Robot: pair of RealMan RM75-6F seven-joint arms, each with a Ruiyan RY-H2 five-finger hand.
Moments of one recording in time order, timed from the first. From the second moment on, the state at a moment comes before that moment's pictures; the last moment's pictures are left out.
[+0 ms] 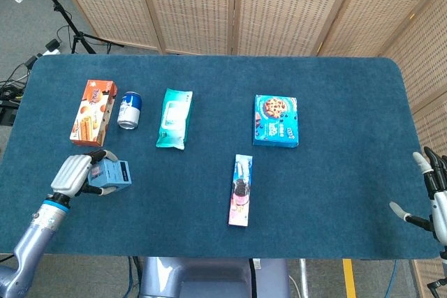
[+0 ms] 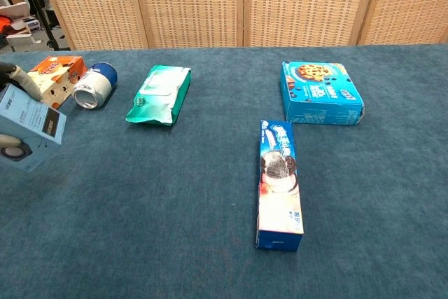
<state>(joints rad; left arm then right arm) -0.44 -1.28 -0.02 -1.48 1.42 1.19 -0.38 0.06 -1.12 0.10 -1.42 -1.59 1.65 0.31</state>
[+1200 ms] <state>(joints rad) -0.37 -1.70 0.08 -0.75 1.67 1.41 -1.10 0.04 -1.11 0.11 -1.42 -1.57 1.68 0.33</state>
